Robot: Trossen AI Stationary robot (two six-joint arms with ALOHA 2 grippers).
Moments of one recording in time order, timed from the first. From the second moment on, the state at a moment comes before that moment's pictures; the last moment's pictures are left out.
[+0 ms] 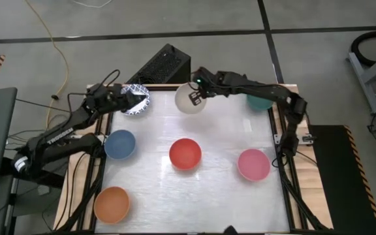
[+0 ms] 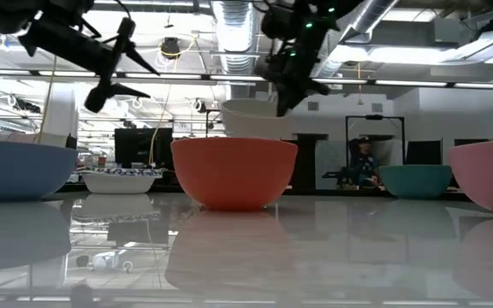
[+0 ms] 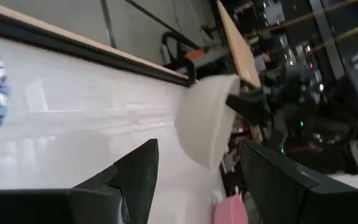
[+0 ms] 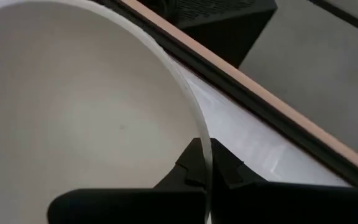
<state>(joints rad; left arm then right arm) 0.82 0.73 0.50 0.04 0.32 -1.06 -0.43 1.82 1.69 -0.82 0.29 0.40</state>
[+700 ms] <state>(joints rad) 0.72 0.96 0.64 -0.04 0.15 -0.81 -0.41 2.13 2.14 -0.95 0.28 0.29</state>
